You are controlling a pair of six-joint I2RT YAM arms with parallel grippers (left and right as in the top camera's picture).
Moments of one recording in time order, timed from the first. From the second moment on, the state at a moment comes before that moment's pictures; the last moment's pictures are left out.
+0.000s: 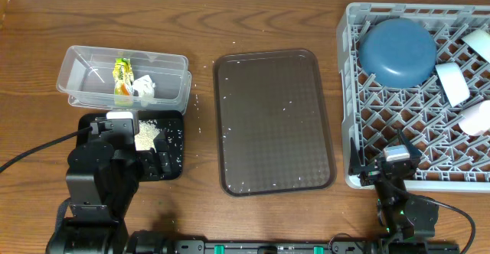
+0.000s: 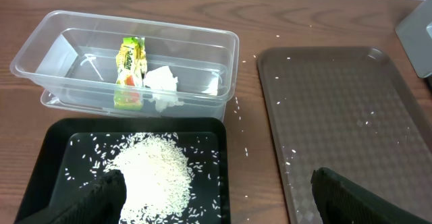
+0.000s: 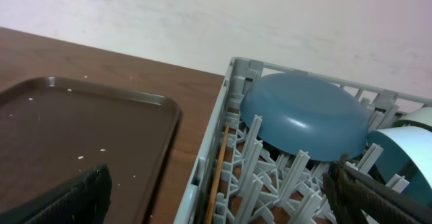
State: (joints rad) left arm -0.04 0.62 0.92 -0.92 0.02 -0.09; right arm 0.01 0.01 0.01 -0.06 -0.14 -0.15
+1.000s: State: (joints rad) left arm -0.03 0.42 0.73 -0.83 -0.04 0.01; right arm 0.01 0.01 0.01 -0.06 -0.13 -0.15
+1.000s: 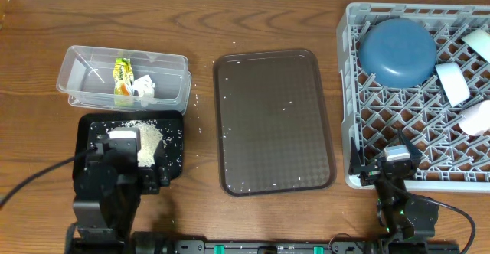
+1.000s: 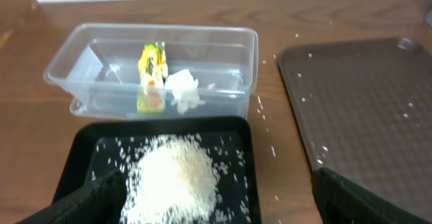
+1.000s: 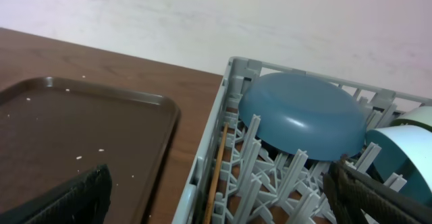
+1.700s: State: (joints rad) left arm 0.01 0.02 0.01 -0.05 -0.06 0.01; right arm 0.01 0.01 0.01 -0.06 -0.13 -0.15
